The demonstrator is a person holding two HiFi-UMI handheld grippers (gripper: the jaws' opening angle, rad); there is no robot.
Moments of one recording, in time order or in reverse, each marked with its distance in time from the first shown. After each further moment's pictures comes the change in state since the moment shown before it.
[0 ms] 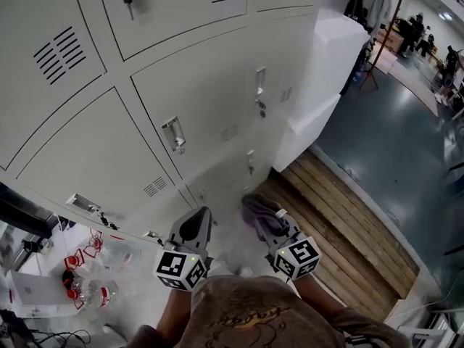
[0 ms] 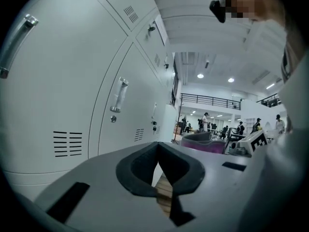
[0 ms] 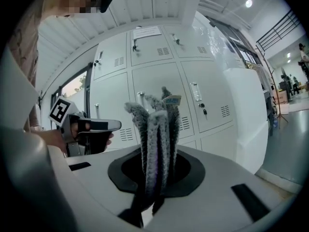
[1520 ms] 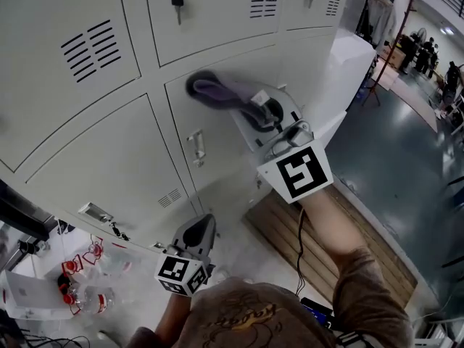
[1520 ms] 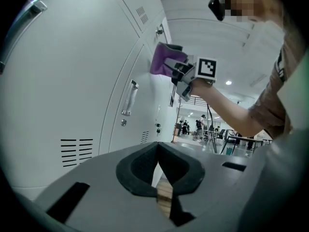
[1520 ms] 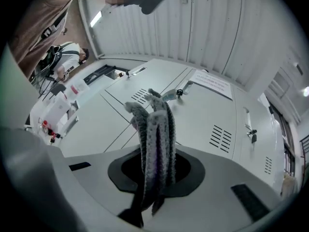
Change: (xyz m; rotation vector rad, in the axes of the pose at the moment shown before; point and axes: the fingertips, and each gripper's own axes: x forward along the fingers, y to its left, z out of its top) left arm -0.005 0.036 0.010 -0.012 -0.014 -0.035; right arm 0.134 0.092 0.324 -0.776 -0.473 0.147
